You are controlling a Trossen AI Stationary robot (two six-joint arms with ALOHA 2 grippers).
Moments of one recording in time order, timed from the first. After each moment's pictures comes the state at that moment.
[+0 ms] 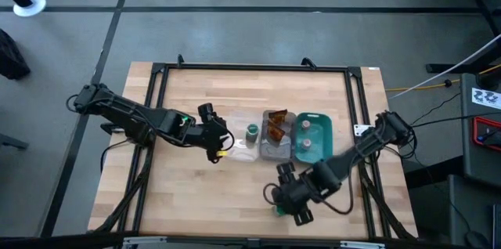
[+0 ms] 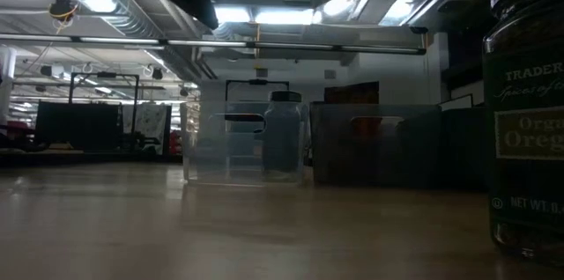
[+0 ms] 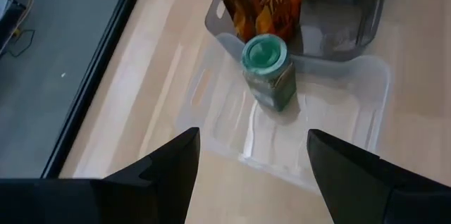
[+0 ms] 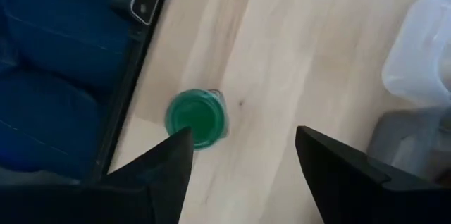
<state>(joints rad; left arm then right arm) -0.28 1.37 1.17 -0.77 -0.59 -0.26 0.58 1.85 1.73 -1.04 0.04 0.25</state>
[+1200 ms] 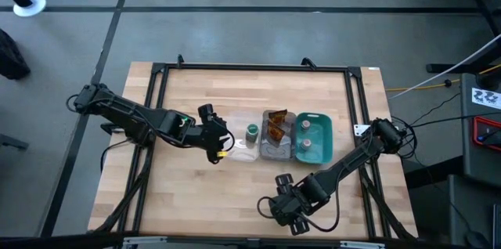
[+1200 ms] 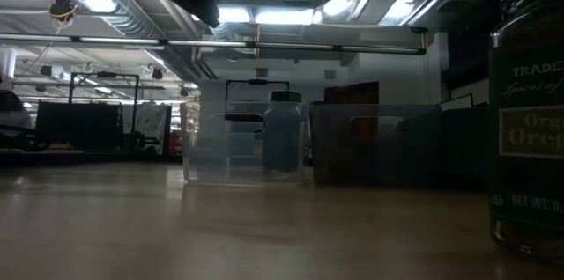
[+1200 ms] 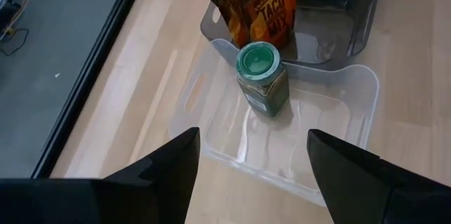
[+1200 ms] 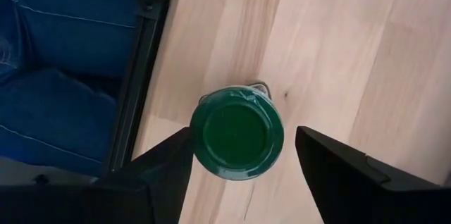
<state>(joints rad) -0.29 1.38 1.17 -0.75 -0.59 -0.28 0.62 1.96 1.67 -0.95 -0.02 0.36</state>
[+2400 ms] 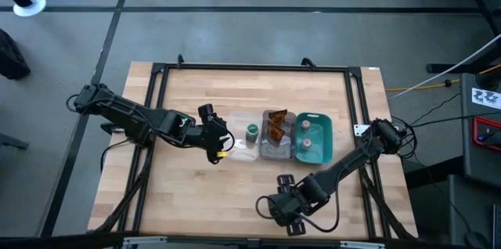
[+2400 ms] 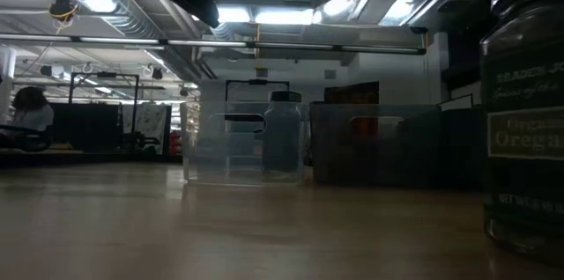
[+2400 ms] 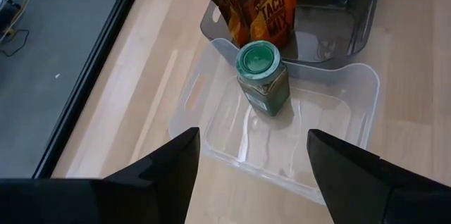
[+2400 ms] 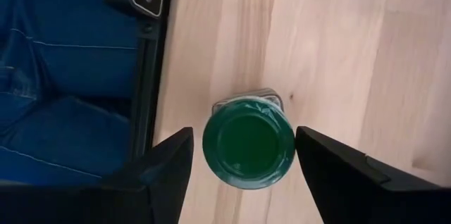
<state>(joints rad) -0.29 1.38 1.17 -0.75 -0.59 -0.28 0.63 1.96 1.69 -0.94 -0.03 0.49</state>
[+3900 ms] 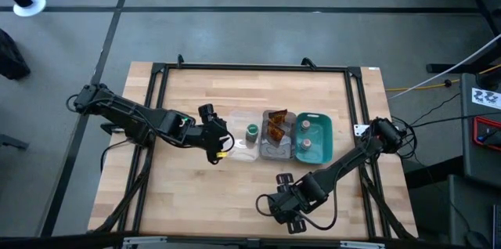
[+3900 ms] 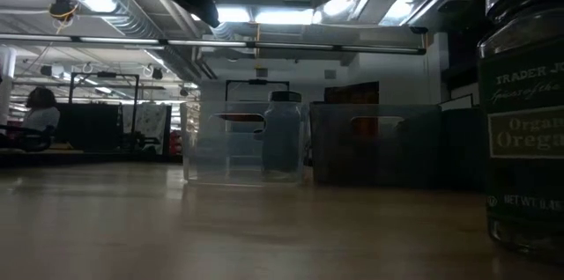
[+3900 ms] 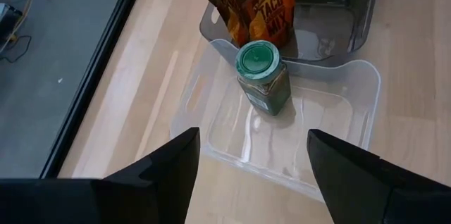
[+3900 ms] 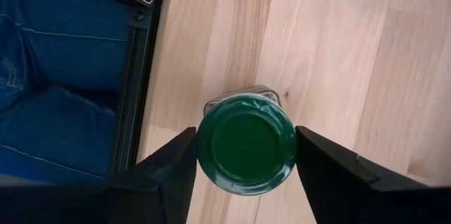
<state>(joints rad) -0.29 1.38 1.17 -0.75 -0.59 -0.25 0.61 1.96 1.64 -0.91 -0.03 0.44</state>
